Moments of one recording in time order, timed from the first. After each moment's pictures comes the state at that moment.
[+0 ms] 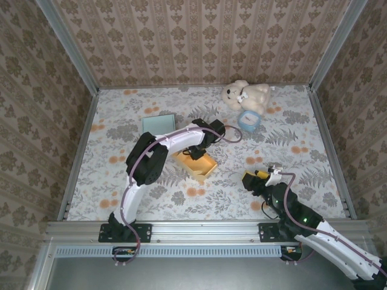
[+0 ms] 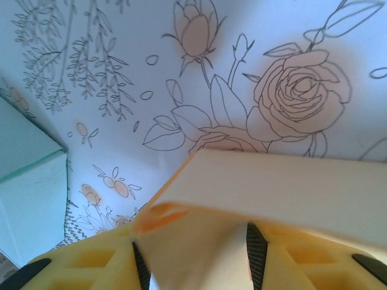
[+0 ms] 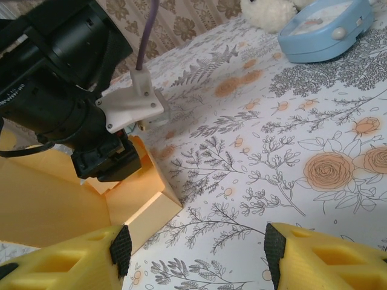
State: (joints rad) left arm -0.86 2.19 1.73 -1.09 -0.47 0.11; right arm 0.80 0.09 0.09 -0.28 0.39 0.67
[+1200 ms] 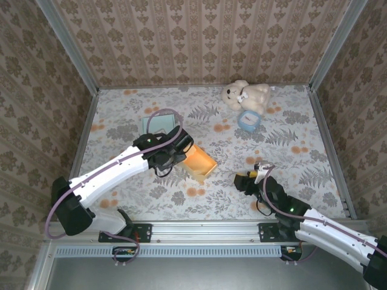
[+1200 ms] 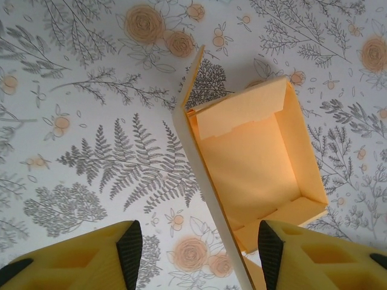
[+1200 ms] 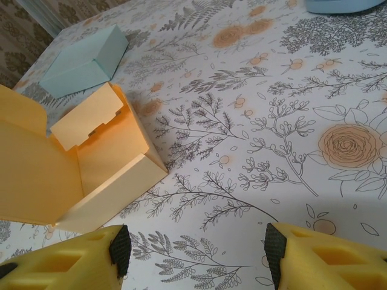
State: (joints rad) left arm -0.93 1.36 1.23 -1.07 -0.32 -1.31; right arm 0.80 0.51 0.11 -0.06 0.32 0.61
